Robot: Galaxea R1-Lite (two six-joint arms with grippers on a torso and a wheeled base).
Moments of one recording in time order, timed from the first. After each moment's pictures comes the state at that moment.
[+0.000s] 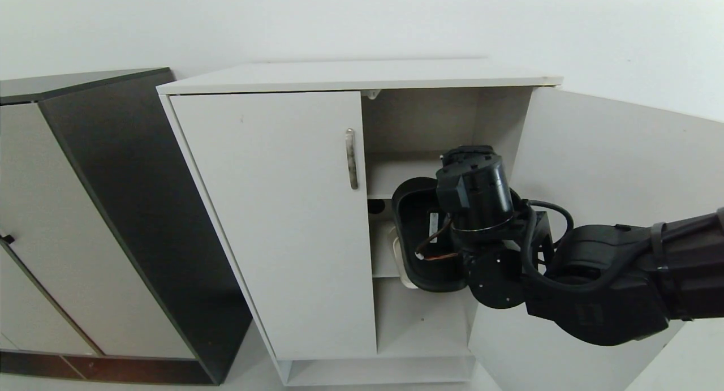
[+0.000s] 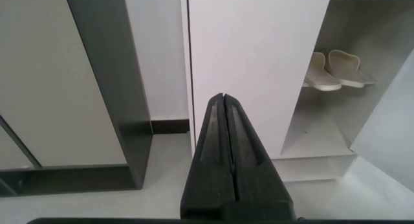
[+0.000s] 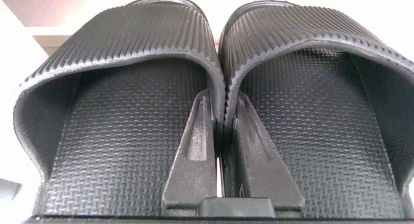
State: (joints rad) left arm 0.00 0.00 0.00 0.00 0.00 0.00; right arm 0.87 1.89 -1.21 -0.34 -0.87 0.30
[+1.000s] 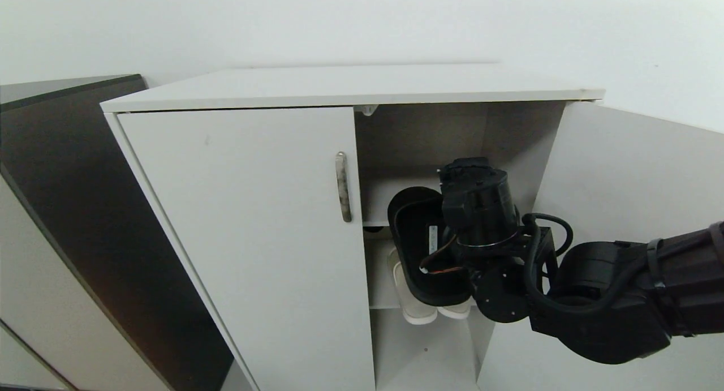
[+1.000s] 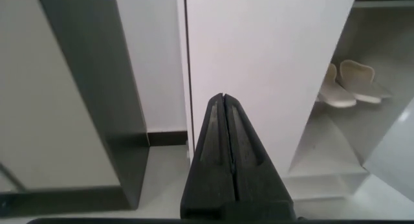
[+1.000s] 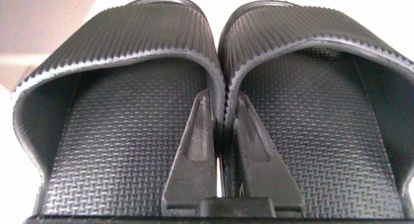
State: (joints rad) left arm 0.00 0.00 0.00 0.00 0.00 0.00; right arm 0.87 1.89 -1.13 -0.42 -0.82 0.26
